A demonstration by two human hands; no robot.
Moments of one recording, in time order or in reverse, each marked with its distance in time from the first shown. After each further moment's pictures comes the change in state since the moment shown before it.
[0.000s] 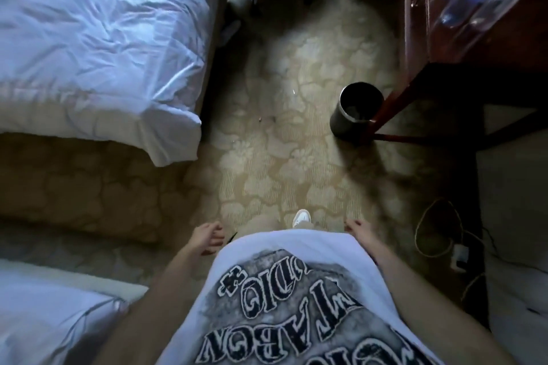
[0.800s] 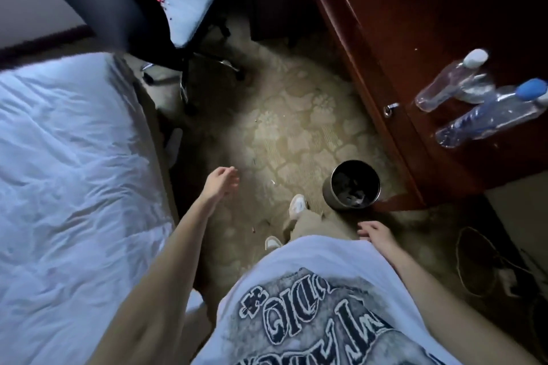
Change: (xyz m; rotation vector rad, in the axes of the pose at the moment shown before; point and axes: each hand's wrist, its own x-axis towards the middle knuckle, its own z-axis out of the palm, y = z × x) left_hand 0.230 0.722 0.069 0.317 -0.240 0.462; right_hand 0.208 -0.421 -0.092 0.508 0.274 0.159
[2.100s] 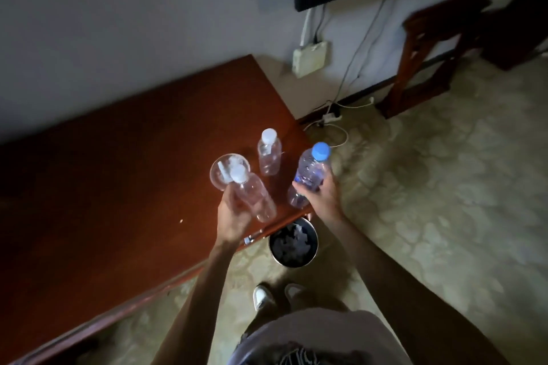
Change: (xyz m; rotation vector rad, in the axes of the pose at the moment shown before) left_hand 0.071 0.331 0.441 0.867 -1.371 0.893; right_hand 0.036 -0.202 -0.119 1.045 1.438 -0.075
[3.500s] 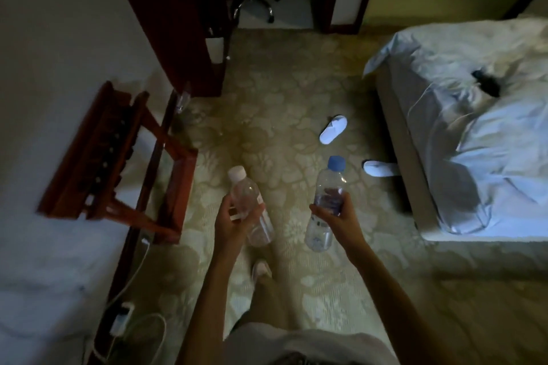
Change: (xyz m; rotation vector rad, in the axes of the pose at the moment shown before) left_hand 0.193 0.394 0.963 0.166 -0.961 0.191; right_hand 0.331 0.169 -0.814 0.398 0.972 0.393
